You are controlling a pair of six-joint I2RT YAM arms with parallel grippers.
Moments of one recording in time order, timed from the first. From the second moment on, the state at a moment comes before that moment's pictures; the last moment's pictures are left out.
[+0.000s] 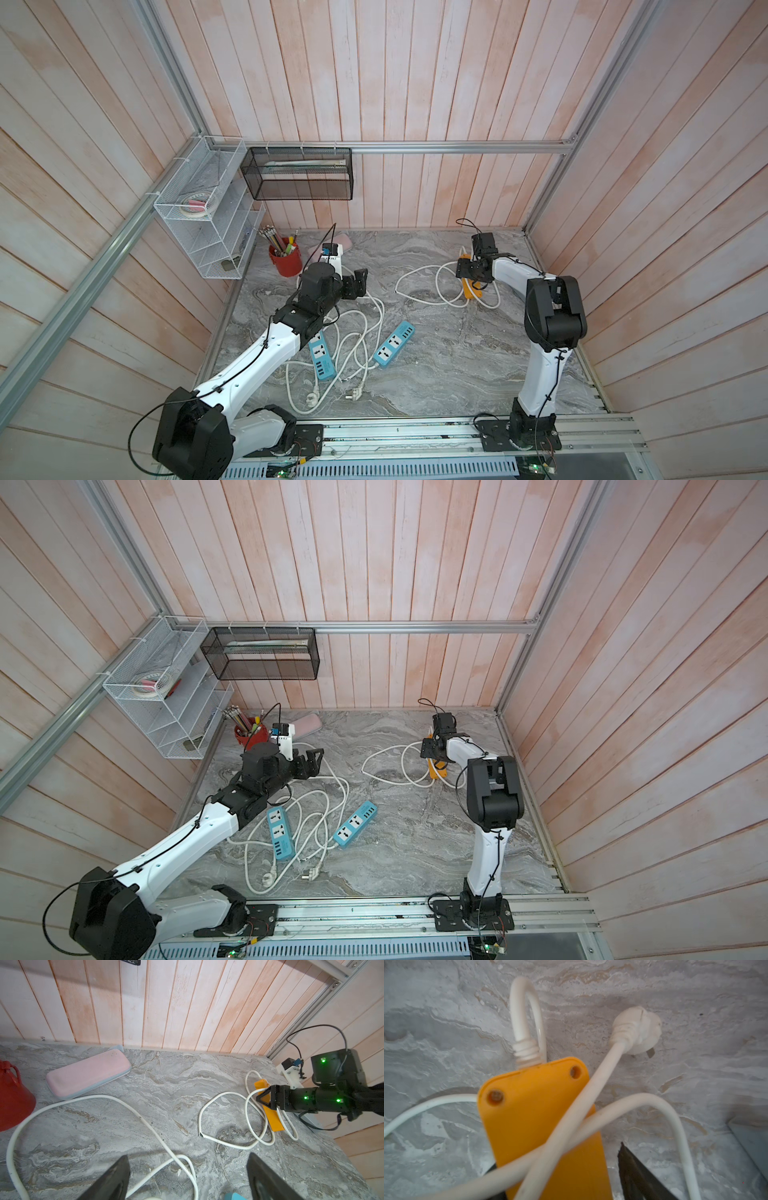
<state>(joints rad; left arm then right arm) -0.46 1.22 0.88 -0.04 -0.03 -0.34 0.14 2.04 1.43 -0.39 0.07 0.28</state>
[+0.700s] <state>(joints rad) -0.53 1.47 1.12 0.08 0.45 -0.53 0.15 1.59 0.95 0.49 -0.80 0.76</state>
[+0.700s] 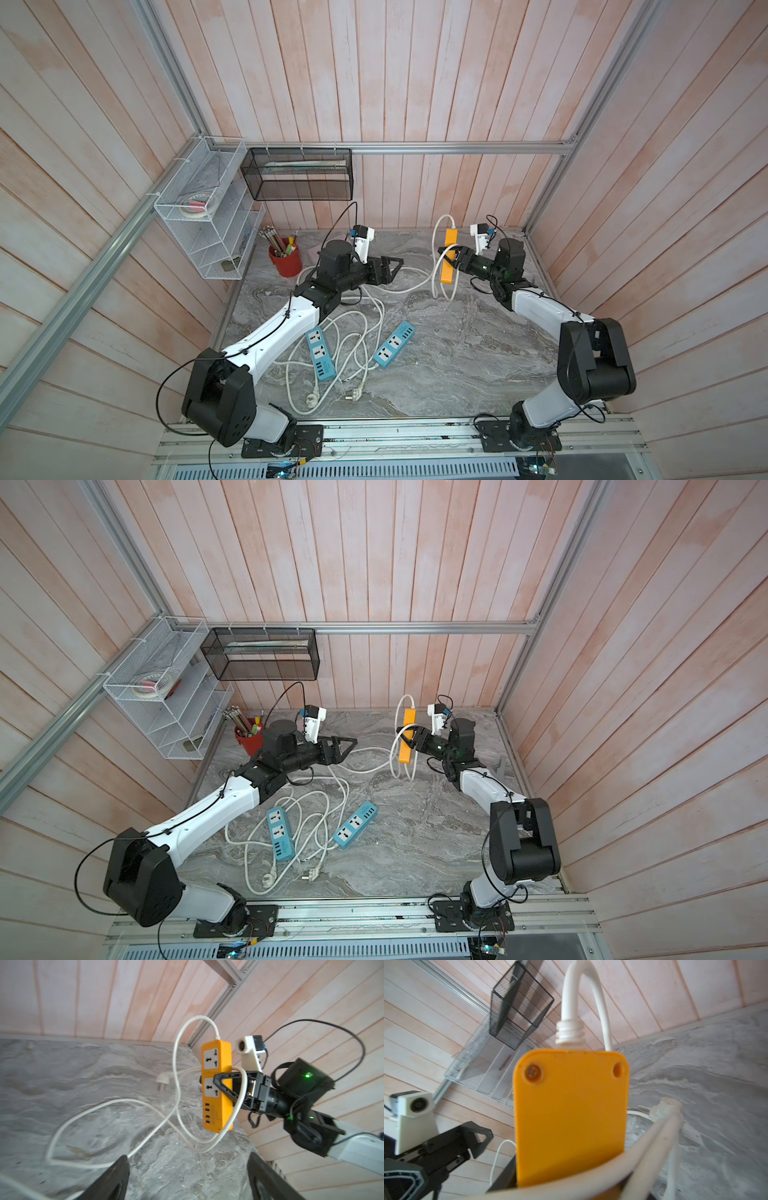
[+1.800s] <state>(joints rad) -0.59 1.91 1.75 -0.29 0.64 -0.38 0.22 1.55 0.78 0.88 -1.03 0.90</state>
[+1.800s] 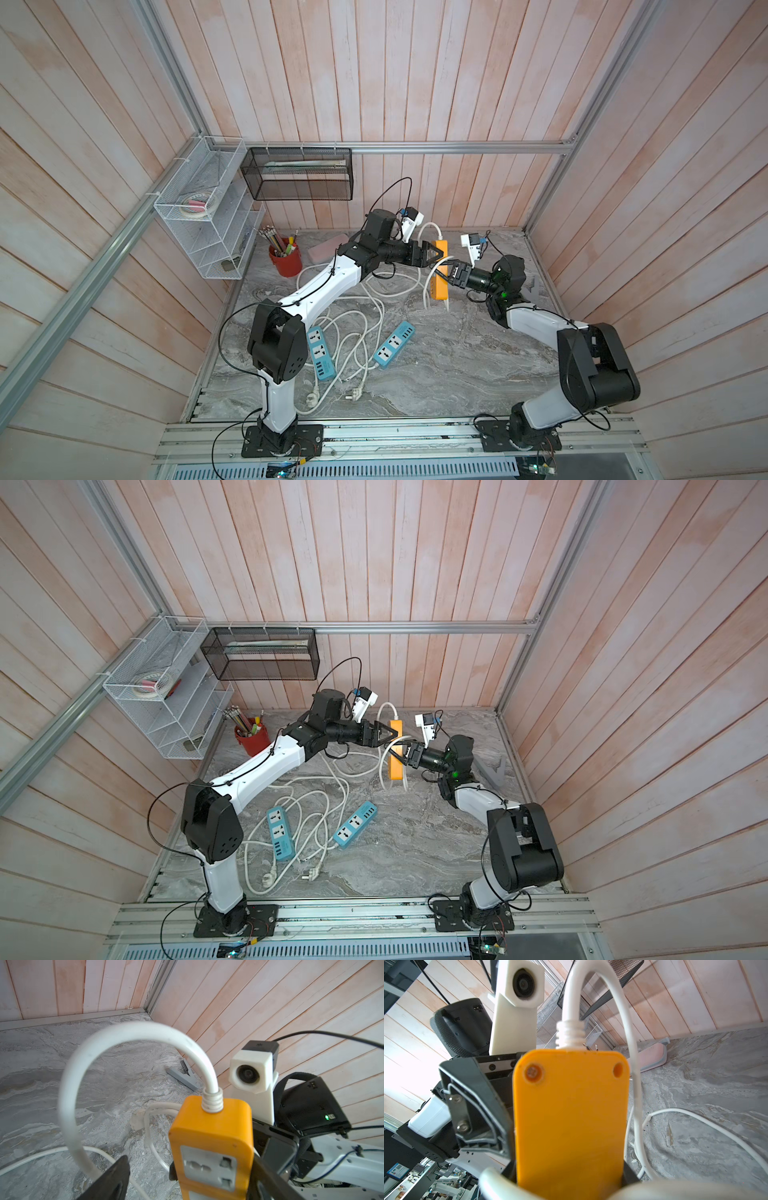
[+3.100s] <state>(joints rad) -0.56 2.14 2.24 -0.59 0.22 -0.31 0.11 1.36 0.92 -0.04 -0.33 0.64</state>
